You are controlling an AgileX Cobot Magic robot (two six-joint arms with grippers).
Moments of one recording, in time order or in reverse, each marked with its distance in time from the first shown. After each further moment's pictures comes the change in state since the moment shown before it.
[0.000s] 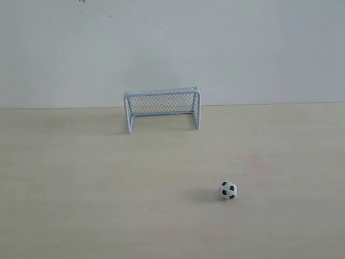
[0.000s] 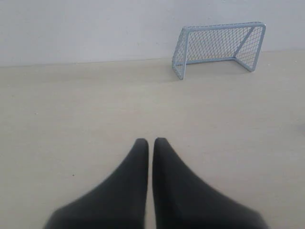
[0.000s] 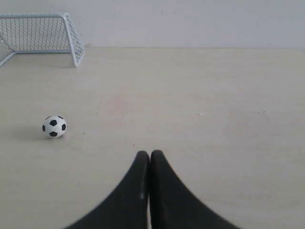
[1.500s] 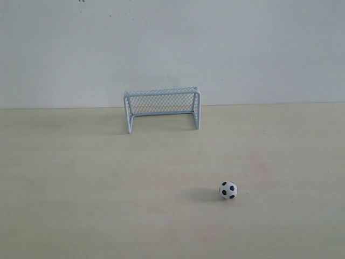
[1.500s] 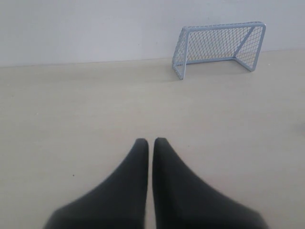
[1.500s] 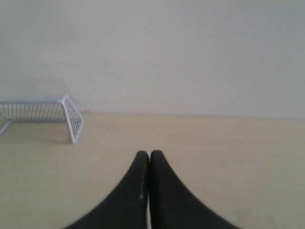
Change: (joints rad) left arm 0.000 0.000 0.000 0.000 0.000 0.000; right arm 0.000 0.785 -0.496 0.639 -0.317 -0.642
